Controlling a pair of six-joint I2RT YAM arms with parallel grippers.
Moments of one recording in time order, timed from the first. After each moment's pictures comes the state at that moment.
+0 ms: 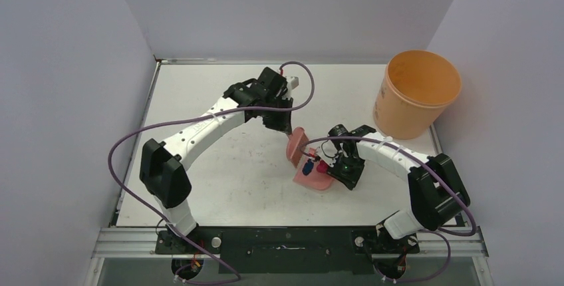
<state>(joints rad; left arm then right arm) -0.73 1.78 1.69 -0.89 0.18 -0.42 0.53 1.50 0.89 -0.99 -0.05 -0.56</state>
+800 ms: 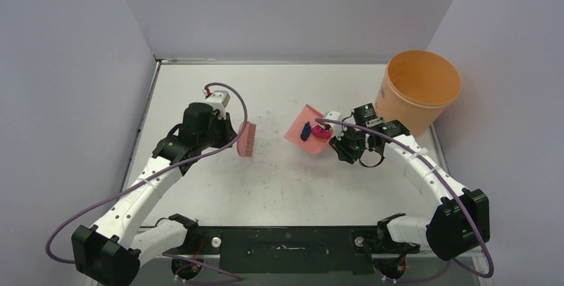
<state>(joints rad) -0.44 1.06 0.95 -0.54 0.04 -0.31 0.38 1.24 0.96 -0.81 -0.28 -0.61</state>
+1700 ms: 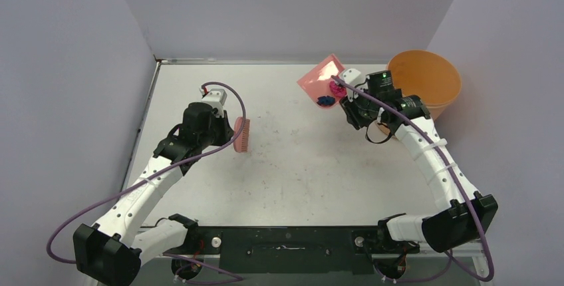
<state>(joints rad) -0.42 1.05 0.90 -0.47 -0.03 -0.30 0.33 1.31 1.32 -0.89 -0.15 -0.41</state>
